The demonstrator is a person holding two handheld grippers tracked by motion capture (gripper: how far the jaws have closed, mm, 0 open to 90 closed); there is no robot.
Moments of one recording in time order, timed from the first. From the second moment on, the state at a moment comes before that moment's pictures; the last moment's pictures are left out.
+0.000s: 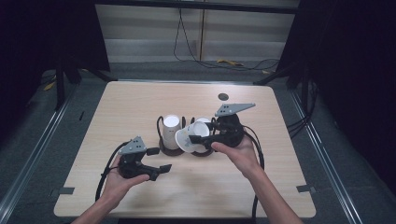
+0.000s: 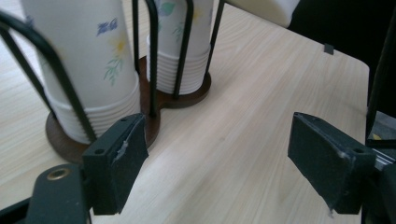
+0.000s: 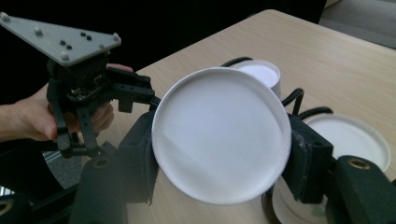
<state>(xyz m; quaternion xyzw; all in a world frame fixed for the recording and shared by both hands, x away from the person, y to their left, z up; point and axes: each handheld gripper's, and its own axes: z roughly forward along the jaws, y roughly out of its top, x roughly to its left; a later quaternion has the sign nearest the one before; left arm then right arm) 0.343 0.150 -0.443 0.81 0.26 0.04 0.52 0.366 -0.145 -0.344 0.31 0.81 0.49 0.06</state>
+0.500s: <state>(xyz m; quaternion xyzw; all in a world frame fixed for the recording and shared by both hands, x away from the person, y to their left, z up) 0.345 0.140 -0.438 0.81 0.25 0.05 0.52 0.354 -0.153 -0.386 0.33 0.79 0.52 0.03</state>
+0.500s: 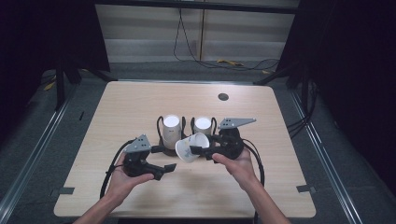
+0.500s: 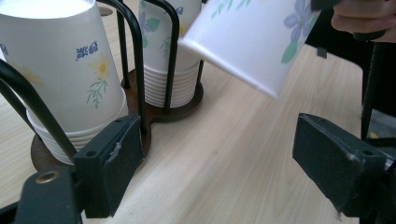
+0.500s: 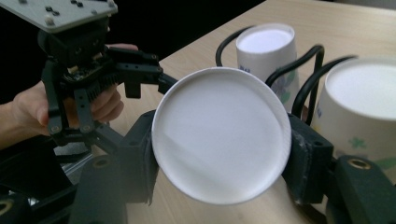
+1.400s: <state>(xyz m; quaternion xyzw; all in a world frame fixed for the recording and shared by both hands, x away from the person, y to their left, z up) 0.339 0.132 -0.446 0.82 0.21 0.03 0.53 0.335 -0.151 -0.428 0.34 0.77 0.54 -0.01</state>
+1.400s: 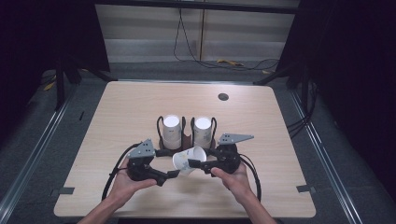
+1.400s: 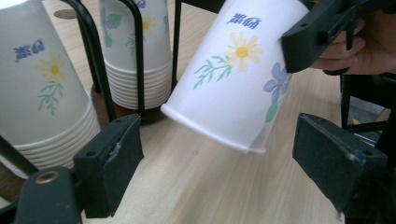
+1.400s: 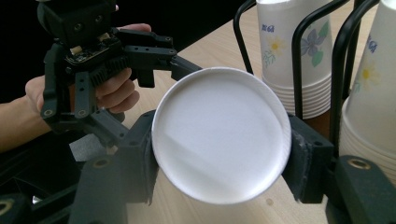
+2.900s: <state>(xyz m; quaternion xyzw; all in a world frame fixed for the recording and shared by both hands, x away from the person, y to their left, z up) 0.335 0.127 -0.461 0.82 0.19 0.01 0.54 0.334 -0.136 -0.433 0.31 0.76 0.57 -0.06</state>
